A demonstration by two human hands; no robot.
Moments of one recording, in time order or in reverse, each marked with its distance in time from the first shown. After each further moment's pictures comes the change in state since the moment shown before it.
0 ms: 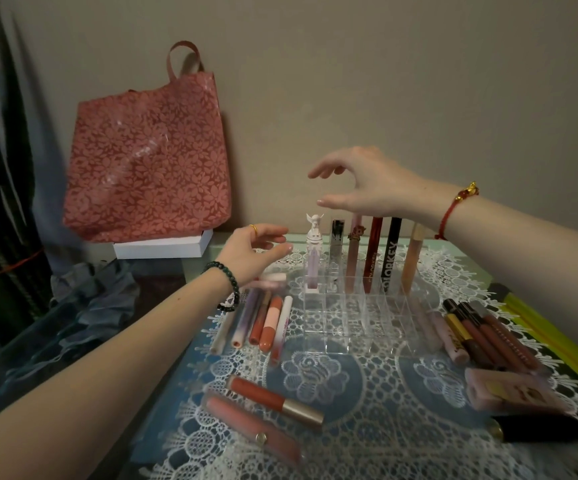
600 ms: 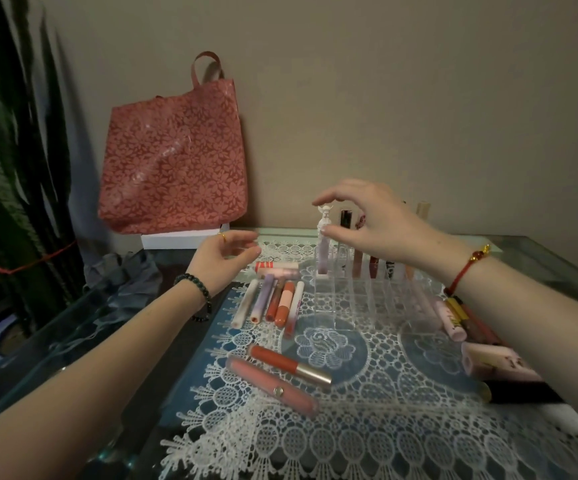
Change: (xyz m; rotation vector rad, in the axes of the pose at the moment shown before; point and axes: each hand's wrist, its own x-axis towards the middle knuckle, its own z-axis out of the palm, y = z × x) left_hand -0.055 -0.013 -0.040 0.020 0.146 -0.017; right_hand -0.059 -0.031 0.023 0.152 0.067 -0.065
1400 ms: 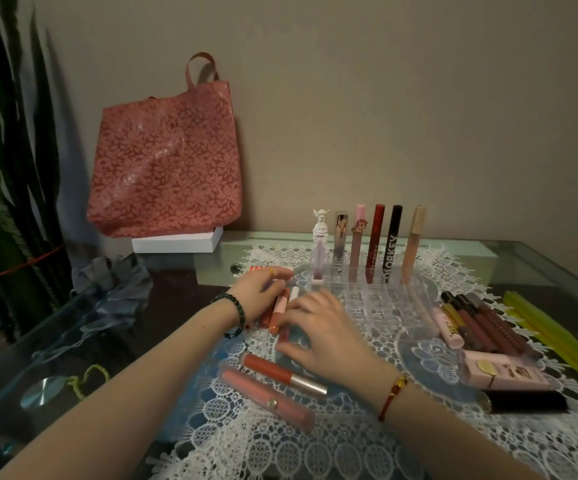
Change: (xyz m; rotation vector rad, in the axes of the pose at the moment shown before) left_hand 0.007 -0.027 0.055 0.300 -0.342 0.010; right_hand -0.054 -0.018 0.121 -0.101 -0.130 0.016
